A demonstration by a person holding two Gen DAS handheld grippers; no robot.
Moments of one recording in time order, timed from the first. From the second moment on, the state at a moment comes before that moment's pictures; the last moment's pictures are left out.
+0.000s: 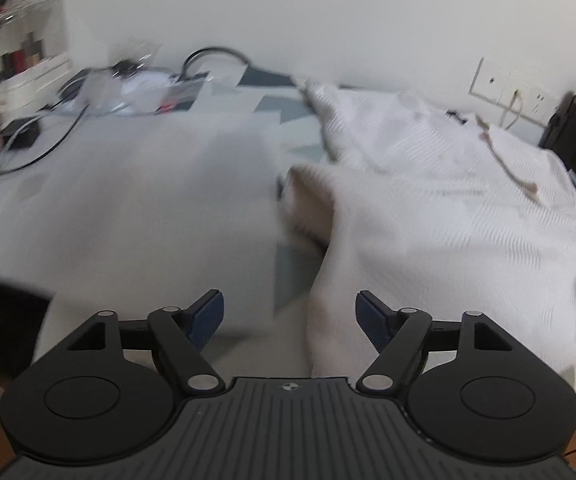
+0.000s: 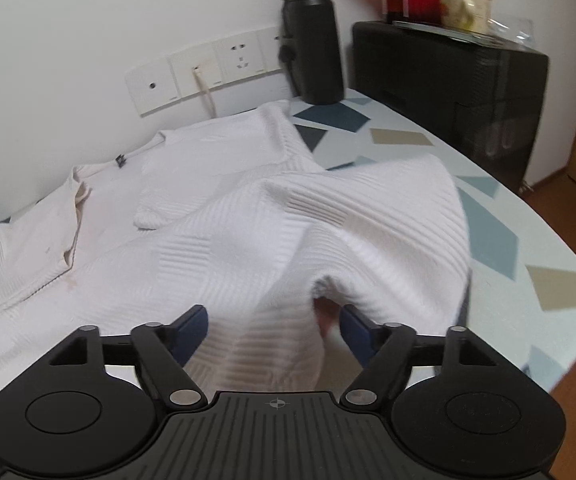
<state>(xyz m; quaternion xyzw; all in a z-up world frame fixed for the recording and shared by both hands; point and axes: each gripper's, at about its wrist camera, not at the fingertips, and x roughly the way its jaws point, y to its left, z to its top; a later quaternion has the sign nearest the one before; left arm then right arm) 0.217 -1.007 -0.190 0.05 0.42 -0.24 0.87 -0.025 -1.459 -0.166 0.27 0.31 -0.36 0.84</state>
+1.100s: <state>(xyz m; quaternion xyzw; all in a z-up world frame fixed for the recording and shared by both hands) 0.176 -1.133 -0.253 0.10 0.37 -0.22 0.90 -0.094 -1.506 -0.150 0.33 0.30 -0.32 0.84</state>
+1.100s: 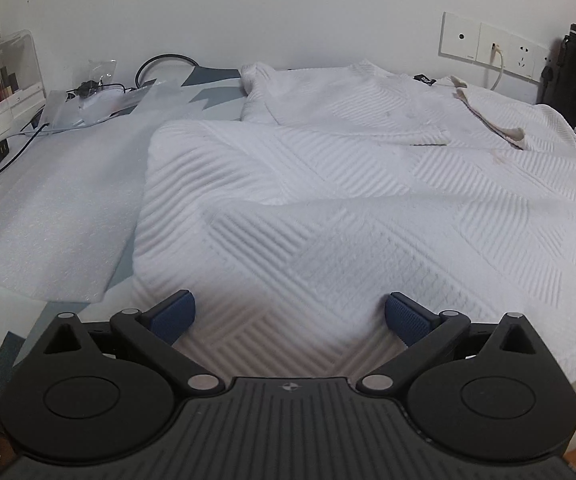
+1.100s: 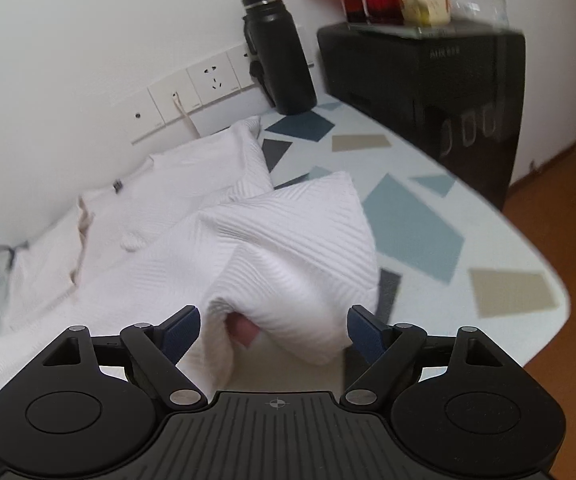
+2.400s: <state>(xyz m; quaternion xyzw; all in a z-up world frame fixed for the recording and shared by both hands) 0.124 -1.091 -0.230 -0.07 0.48 -0.24 0.84 -0.071 -1.504 -0.198 0.37 0.34 -0.28 0.82</state>
